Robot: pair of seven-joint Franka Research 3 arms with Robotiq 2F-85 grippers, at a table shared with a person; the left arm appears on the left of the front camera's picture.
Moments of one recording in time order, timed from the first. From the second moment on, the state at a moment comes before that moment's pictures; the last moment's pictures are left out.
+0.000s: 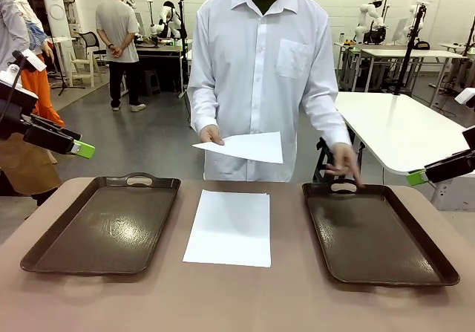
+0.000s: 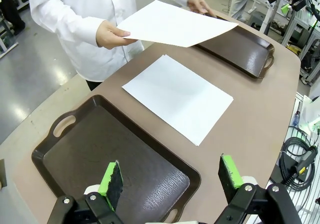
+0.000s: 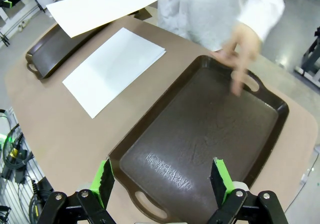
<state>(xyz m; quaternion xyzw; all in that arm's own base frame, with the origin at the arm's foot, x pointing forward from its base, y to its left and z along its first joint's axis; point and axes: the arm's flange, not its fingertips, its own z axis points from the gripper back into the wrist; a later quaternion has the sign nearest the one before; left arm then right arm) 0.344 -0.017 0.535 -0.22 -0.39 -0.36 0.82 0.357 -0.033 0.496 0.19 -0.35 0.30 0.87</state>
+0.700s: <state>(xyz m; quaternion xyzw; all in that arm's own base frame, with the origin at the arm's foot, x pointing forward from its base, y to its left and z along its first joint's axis) 0.344 -0.017 0.535 -0.22 -0.39 -0.36 0.82 0.357 -0.033 0.495 0.19 -0.35 0.30 0.87</state>
